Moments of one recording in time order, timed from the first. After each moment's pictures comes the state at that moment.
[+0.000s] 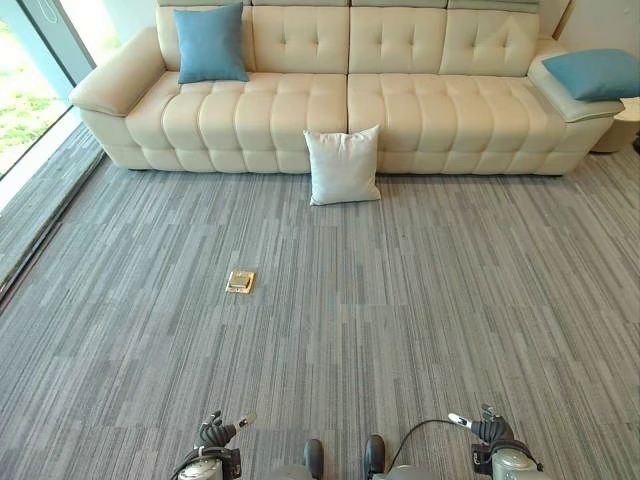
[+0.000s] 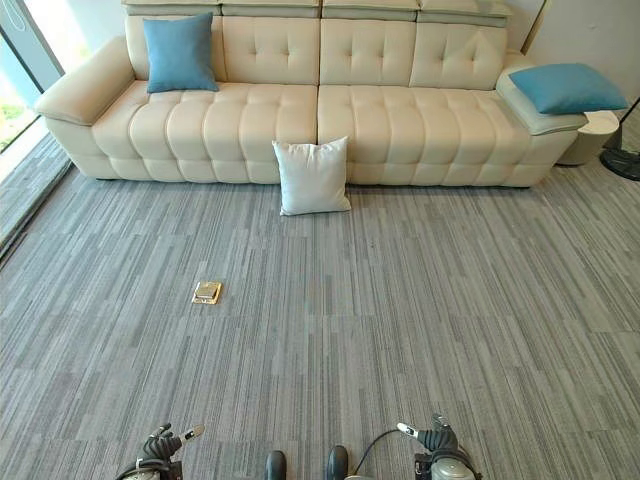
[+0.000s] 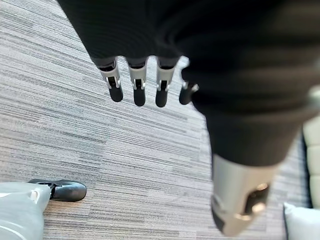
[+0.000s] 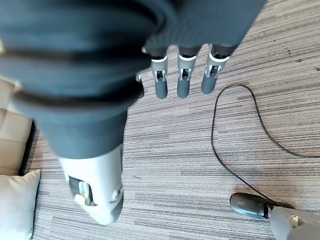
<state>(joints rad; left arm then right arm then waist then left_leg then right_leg) 0.10 0.26 -0.08 0.80 -0.33 0.07 0.24 0.02 -0.27 0.10 0.85 0.24 0.06 -0.24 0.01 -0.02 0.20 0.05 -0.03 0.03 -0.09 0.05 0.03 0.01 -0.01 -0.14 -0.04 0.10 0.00</state>
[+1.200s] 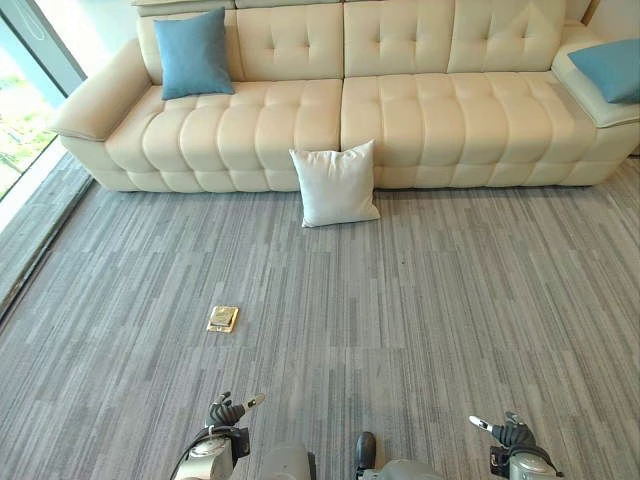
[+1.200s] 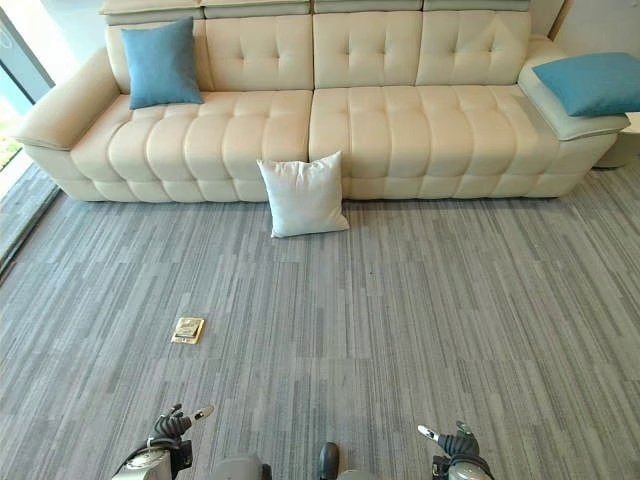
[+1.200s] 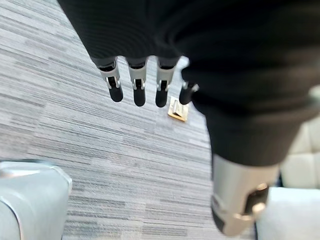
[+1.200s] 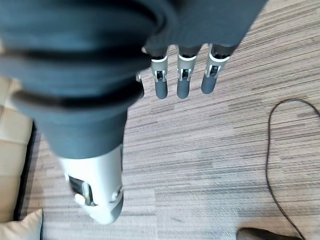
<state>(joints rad) 0.02 0.24 -0.08 0.84 -0.33 0.06 0.23 0.02 -0.30 0.03 0.94 0.28 0.03 -0.26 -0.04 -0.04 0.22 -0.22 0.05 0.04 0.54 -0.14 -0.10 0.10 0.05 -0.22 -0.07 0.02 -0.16</state>
